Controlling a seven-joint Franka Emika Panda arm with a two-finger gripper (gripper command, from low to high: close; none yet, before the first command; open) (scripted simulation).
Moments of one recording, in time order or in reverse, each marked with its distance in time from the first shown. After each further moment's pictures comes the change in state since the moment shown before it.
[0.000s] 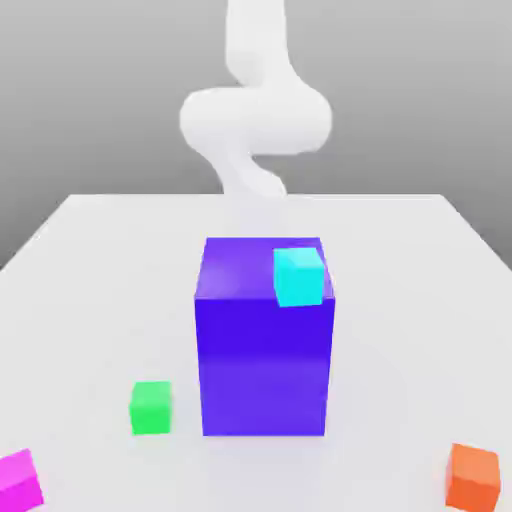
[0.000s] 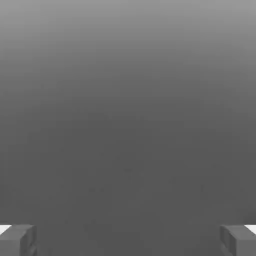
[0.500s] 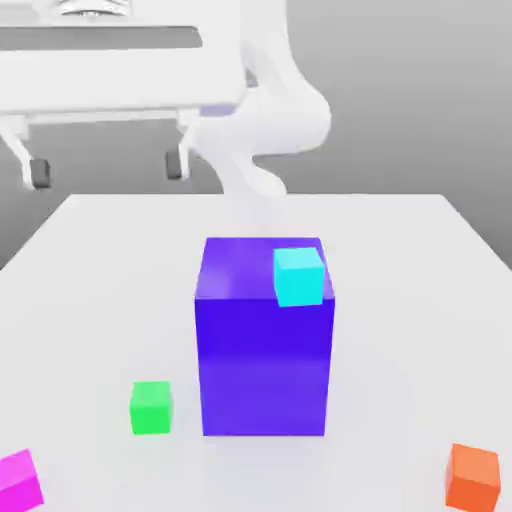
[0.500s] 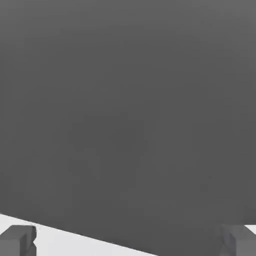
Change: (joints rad) arm 0.105 0.545 -0.328 0.042 0.194 0.117 -0.603
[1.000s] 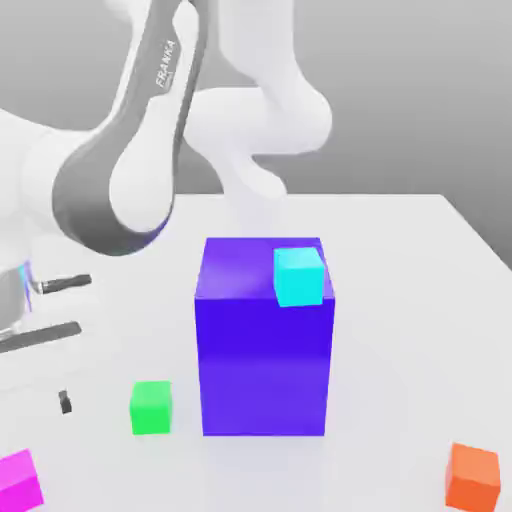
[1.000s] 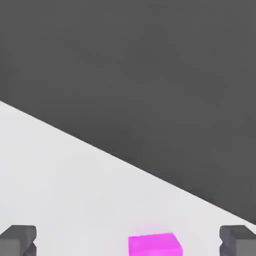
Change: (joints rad) arm -0.188 0.530 -0.034 0.039 0.156 0.124 -0.572
